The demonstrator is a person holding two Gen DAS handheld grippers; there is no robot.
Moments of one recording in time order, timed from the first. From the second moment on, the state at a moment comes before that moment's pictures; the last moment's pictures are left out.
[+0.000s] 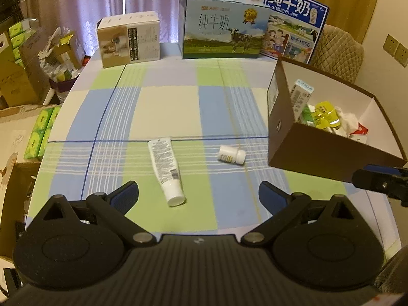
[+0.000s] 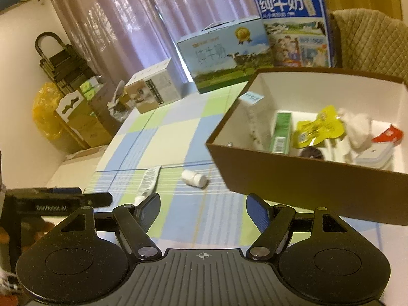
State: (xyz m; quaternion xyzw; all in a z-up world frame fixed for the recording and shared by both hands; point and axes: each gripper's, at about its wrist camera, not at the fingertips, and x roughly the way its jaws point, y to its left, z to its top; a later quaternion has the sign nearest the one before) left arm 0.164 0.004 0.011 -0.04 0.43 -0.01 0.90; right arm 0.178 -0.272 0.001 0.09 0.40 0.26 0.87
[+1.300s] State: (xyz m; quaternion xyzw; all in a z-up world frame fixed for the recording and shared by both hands) left arm 0.240 0.023 -0.084 -0.02 0.50 0.05 0.87; right arm 0.242 -0.176 -0.079 0.02 0.40 0.28 0.87
